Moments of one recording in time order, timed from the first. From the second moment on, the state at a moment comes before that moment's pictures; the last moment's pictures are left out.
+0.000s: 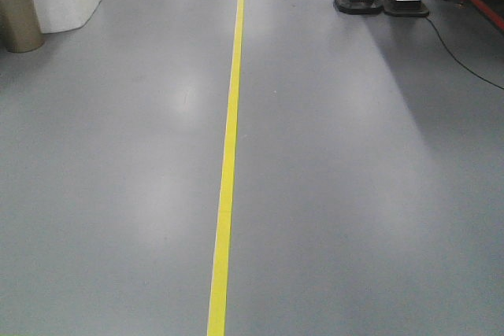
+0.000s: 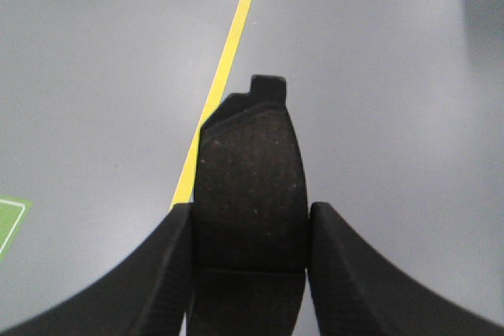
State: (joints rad) left arm -0.29 0.81 -1.13 0.15 1.29 -0.16; right arm 0.21 0.72 -1.04 -0.02 1.05 0.04
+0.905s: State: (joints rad) left arm -0.29 0.81 -1.13 0.15 1.29 -0.16; right arm 0.21 0.72 -1.04 -0.02 1.05 0.04
